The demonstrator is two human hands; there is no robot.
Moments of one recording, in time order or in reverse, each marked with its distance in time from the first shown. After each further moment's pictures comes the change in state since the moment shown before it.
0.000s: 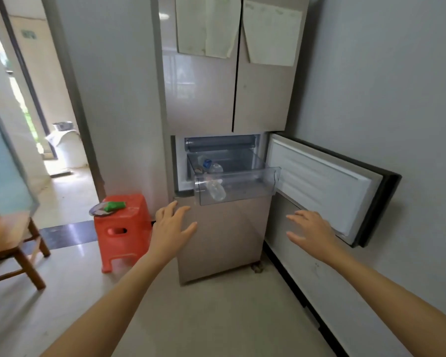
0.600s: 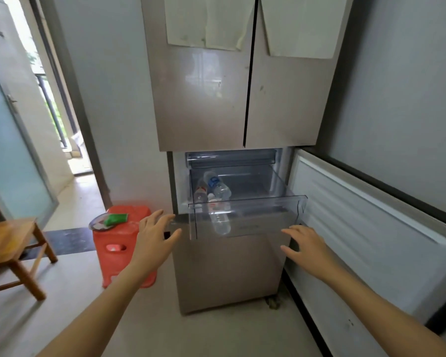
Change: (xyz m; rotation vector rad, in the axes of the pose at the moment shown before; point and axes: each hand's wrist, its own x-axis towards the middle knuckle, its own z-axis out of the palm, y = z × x) left_hand 0.192 -0.021 0.077 -0.006 0.093 -0.181; right_hand 0.229 0.064 0.063 0.124 -0.152 -0.091
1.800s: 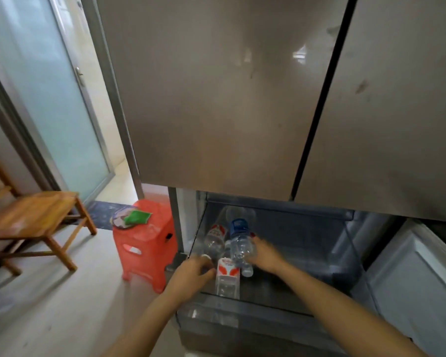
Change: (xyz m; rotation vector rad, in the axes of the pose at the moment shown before) left_hand 0.255 -0.003 0.178 -0.014 -0.312 -0.259; right_hand 0.419 -0.018 0.110 0.240 -0.557 -0.212
